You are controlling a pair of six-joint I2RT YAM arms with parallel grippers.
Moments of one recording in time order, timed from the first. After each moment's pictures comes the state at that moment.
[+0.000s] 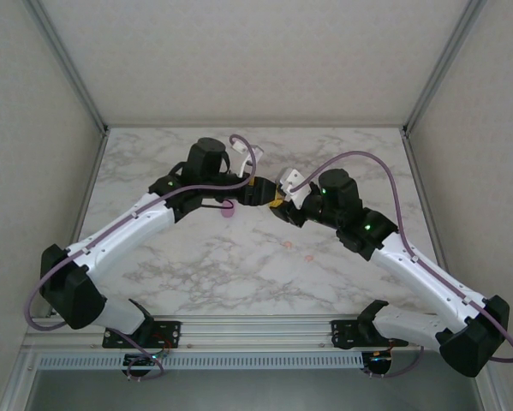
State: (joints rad) left arm -0.70 1.45 1.30 -0.35 0.58 -0.46; right arm 0.72 1.08 1.00 -0.32 -0.20 -0.33
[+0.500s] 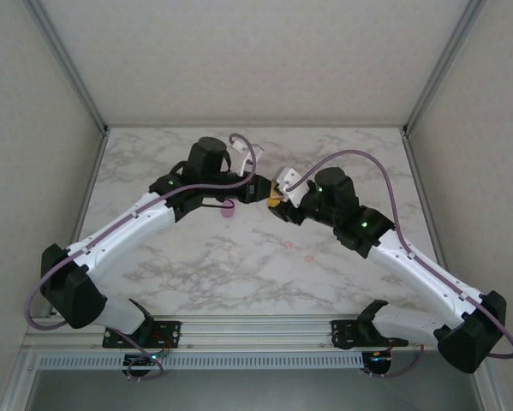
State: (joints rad) left arm -0.69 1.44 1.31 -0.34 0.56 -0.53; right arm 0.73 1.09 1.00 -0.31 -0.15 -0.38
